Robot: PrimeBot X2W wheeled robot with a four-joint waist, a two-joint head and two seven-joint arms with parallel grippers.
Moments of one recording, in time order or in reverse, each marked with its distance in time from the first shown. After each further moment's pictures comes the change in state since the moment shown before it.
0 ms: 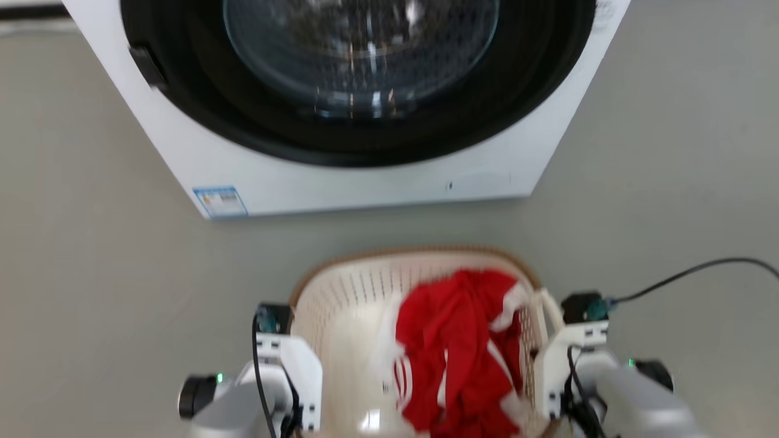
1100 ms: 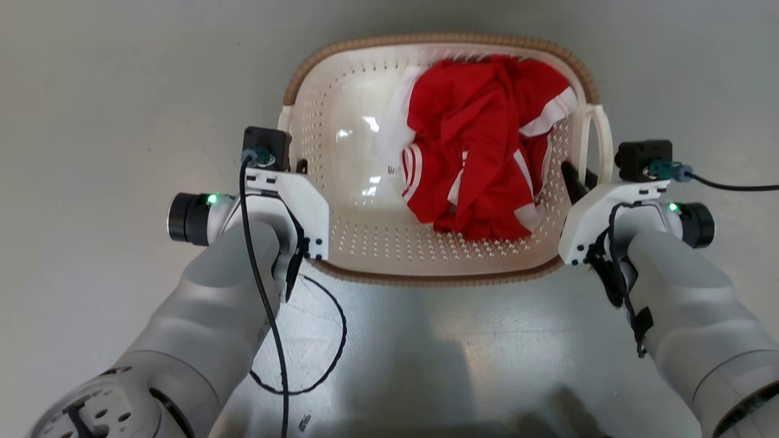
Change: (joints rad) left arm -0.391 -0.008 0.016 -0.012 0.036 0.058 -0.224; right arm -0.317 -0.049 -0.220 0.013 -0.198 0.009 -0.301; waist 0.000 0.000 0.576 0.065
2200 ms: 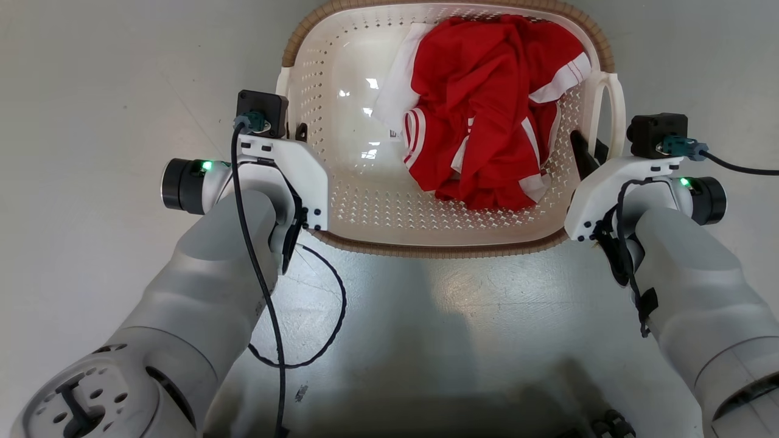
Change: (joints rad) left arm -0.083 -0.010 -0.008 0.030 -0.013 -0.021 -0.020; right arm -0.041 0.003 -0.218 -0.005 -0.217 0.000 -0.018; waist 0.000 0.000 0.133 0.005
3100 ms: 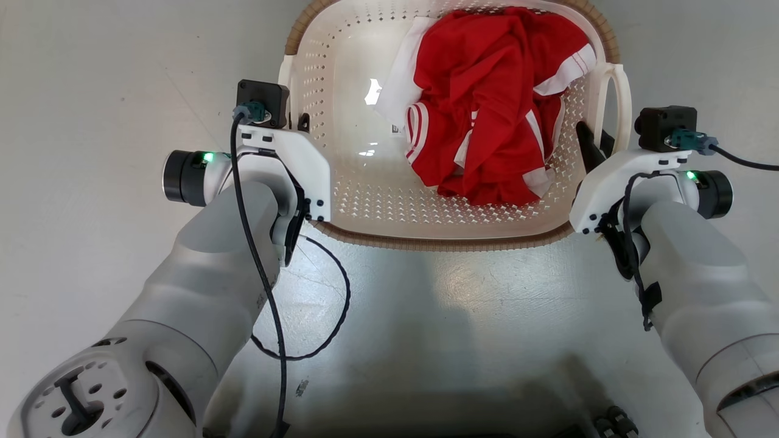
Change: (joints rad) left arm -0.018 0.000 -0.013 -0.012 -0.023 0.002 0.005; right arm -0.004 0.004 -0.129 -0.003 -0.121 0.001 0.000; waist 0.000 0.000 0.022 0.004
